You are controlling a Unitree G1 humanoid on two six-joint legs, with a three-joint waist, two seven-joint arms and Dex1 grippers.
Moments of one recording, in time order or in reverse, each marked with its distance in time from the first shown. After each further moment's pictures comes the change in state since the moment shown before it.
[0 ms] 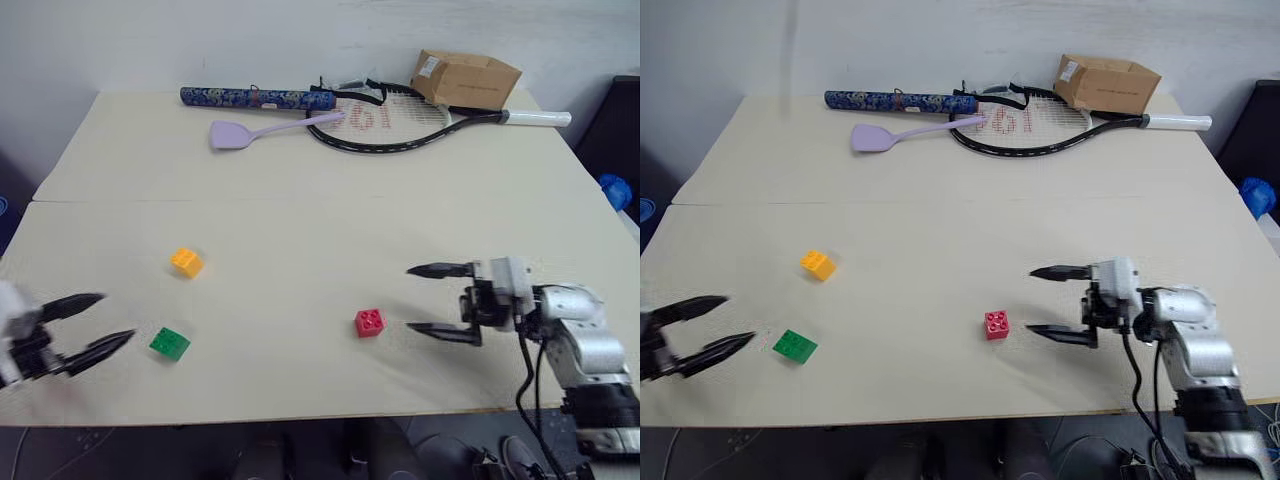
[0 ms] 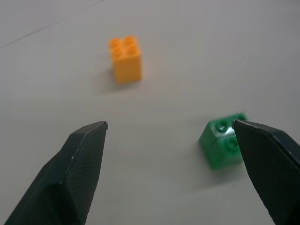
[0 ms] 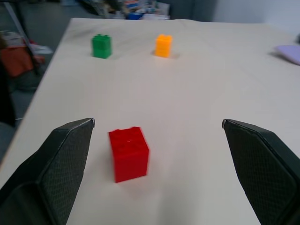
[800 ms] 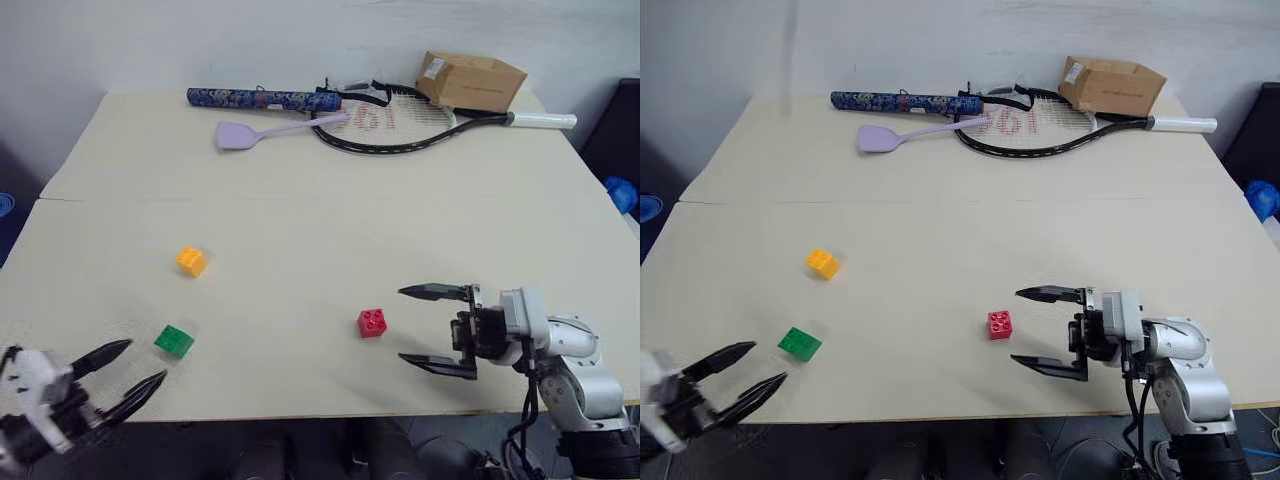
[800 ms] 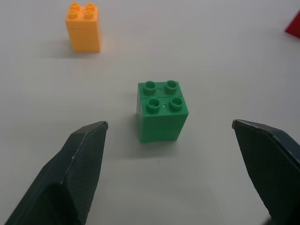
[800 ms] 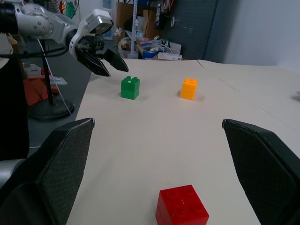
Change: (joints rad) left arm 0.147 -0.411 -0.163 -0.329 0.013 -0.059 0.210; right arm 0.167 0.064 0.039 -0.270 0.098 0.050 -0.011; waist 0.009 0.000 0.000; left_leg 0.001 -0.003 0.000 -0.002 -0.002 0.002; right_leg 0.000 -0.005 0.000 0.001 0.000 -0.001
